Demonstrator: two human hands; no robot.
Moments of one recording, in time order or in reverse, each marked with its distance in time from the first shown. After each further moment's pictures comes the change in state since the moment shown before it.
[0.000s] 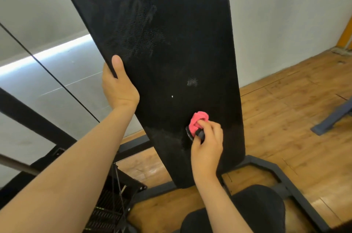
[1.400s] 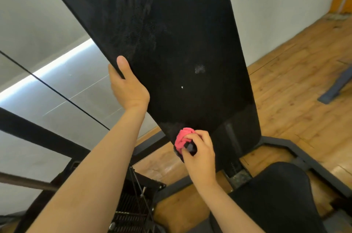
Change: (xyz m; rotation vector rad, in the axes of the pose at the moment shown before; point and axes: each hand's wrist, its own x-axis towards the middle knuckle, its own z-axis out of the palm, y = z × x) left_hand 0.002 -0.007 -0.003 -0.067 -0.071 0.047; right_hand -0.066 -0.009 0.035 0.127 -0.270 0.127
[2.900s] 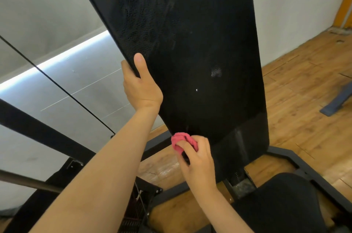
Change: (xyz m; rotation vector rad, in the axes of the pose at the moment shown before) left_hand -0.003 0.004 -0.003 -0.033 -0.064 0.071; right_hand 0.002 0.008 0.026 -0.311 0.046 -0.472
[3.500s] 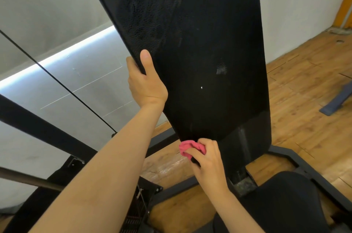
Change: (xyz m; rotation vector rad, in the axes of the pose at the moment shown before) left_hand 0.002 -0.002 0.000 -0.021 -0.026 -0.025; right_hand -0.015 0.030 0.004 -0.082 0.002 -0.087
